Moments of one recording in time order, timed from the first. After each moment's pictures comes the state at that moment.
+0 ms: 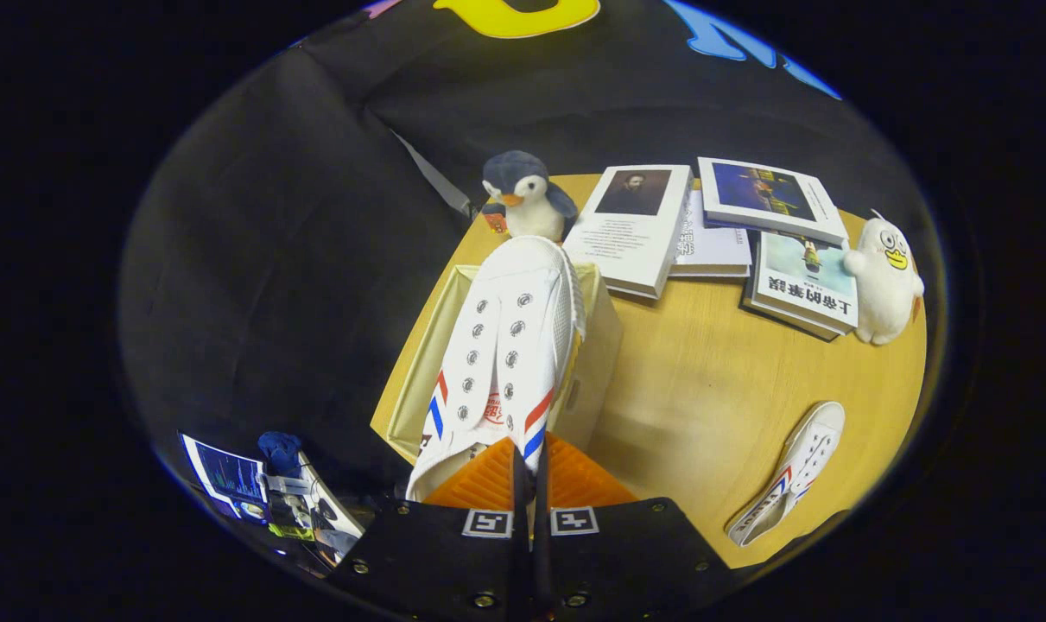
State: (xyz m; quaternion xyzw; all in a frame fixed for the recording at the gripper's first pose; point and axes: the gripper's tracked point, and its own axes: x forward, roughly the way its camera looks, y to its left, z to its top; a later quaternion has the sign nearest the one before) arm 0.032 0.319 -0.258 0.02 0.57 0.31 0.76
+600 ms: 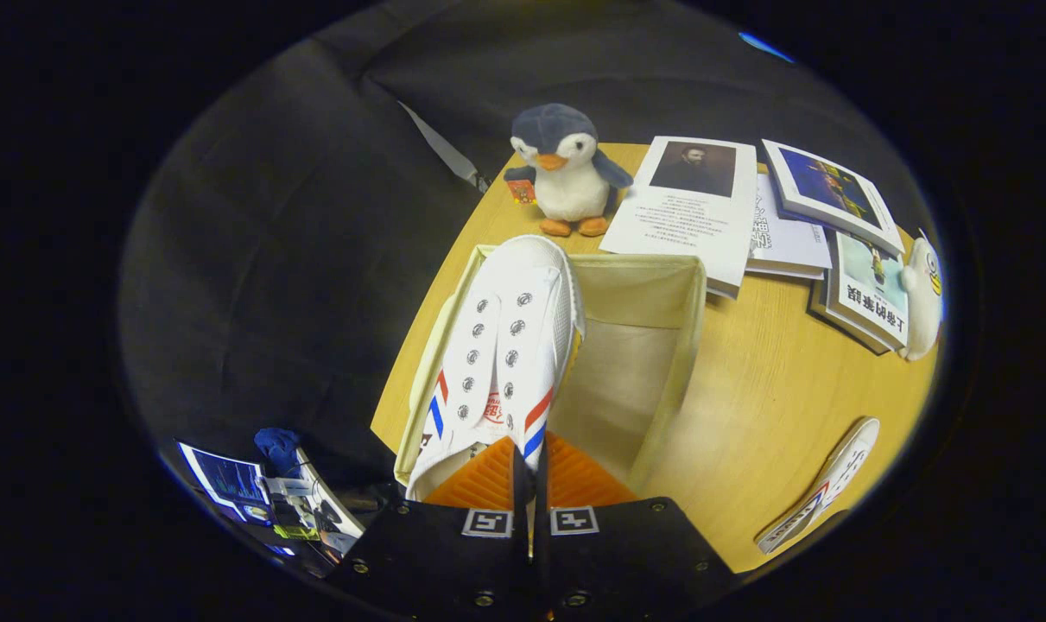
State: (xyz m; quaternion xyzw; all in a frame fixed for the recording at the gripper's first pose) arm 0.039 0.393 -0.312 0.00 0.61 0.30 0.73
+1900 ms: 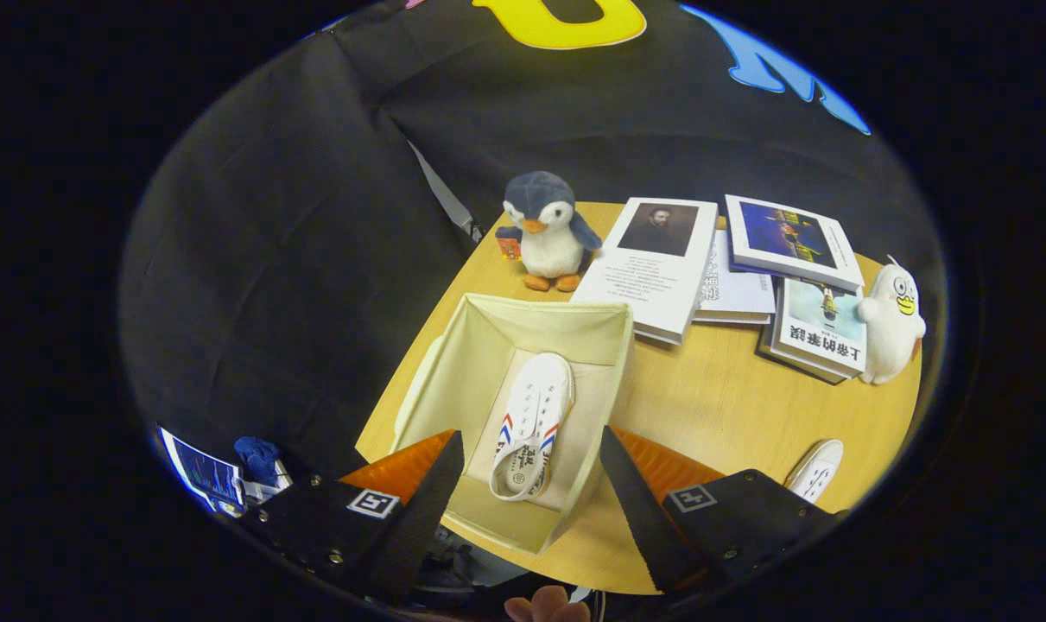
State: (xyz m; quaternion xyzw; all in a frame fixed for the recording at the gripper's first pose) arm 0.056 0.334 -0.253 0.00 0.52 0.30 0.80
